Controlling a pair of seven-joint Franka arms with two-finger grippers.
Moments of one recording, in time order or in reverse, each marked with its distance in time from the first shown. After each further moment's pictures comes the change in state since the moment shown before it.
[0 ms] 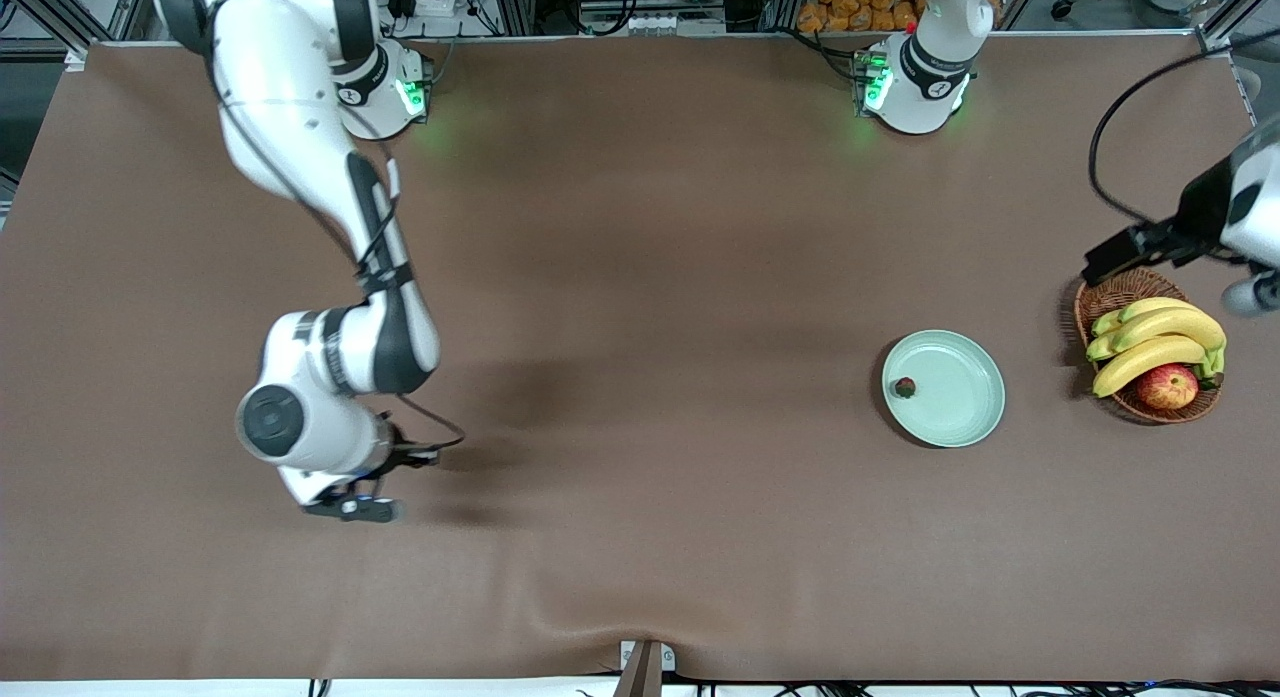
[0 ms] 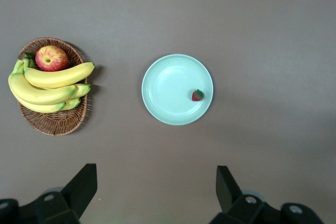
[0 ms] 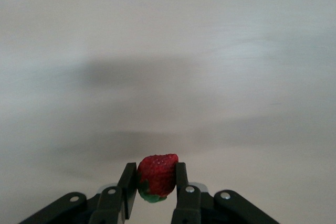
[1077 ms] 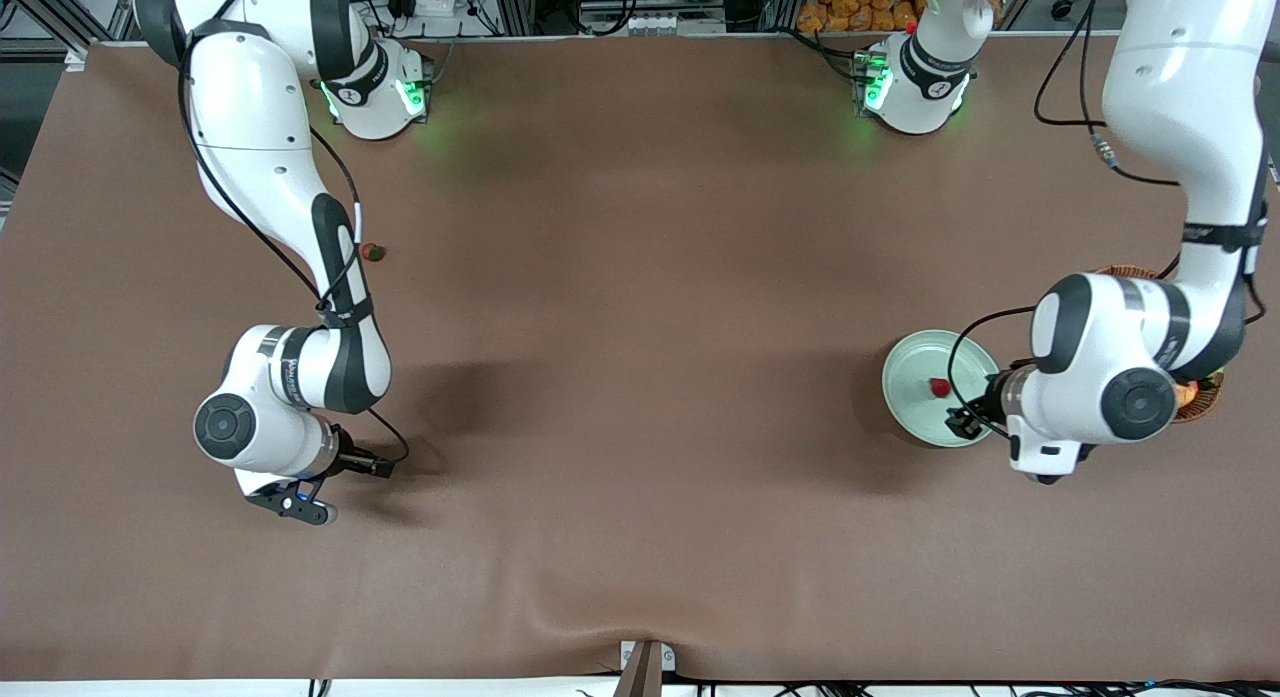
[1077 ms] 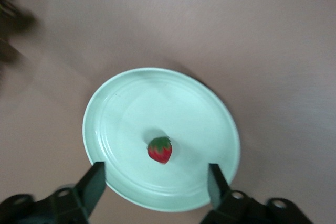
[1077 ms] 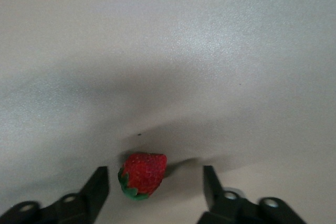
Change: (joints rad) left arm -0.101 0.505 0.052 -0.087 0.120 0.381 -0.603; right arm -0.160 0.044 -0.007 -0.174 0.000 0.186 0.043
